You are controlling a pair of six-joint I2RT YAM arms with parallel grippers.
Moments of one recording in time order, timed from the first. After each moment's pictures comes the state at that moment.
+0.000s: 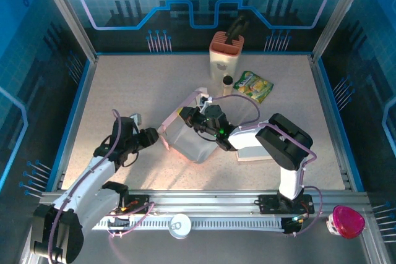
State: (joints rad) left arm -0.18 0.87 0.41 -0.32 0.22 -0.63; right arm 0.81 1.88 0.86 0.84 -0.13 1.41
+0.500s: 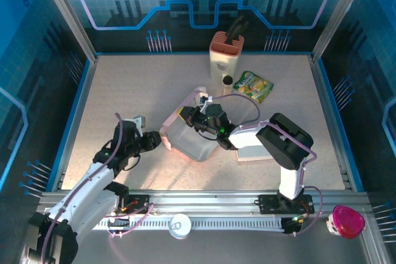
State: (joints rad) left arm -0.26 0.78 0.38 -0.32 0.22 -0.61; right arm 0.79 1.88 0.86 0.83 -0.17 1.41
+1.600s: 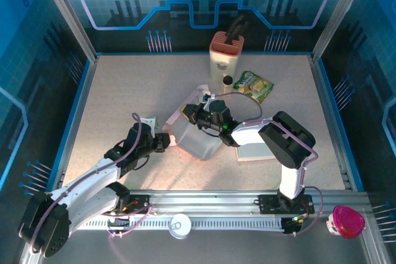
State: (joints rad) left arm -0.47 0.91 0.36 -0.14 0.03 -0.56; right arm 0.74 1.87 0.87 0.80 -0.25 1.45
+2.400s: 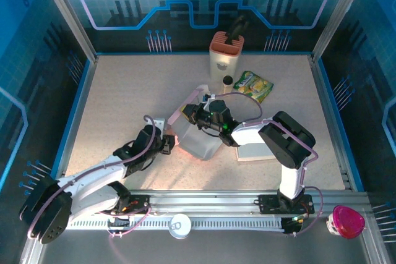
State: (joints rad) left arm -0.60 1.02 0.36 -0.05 -0.11 -0.50; right arm 0.74 1.87 0.87 0.80 -0.25 1.46
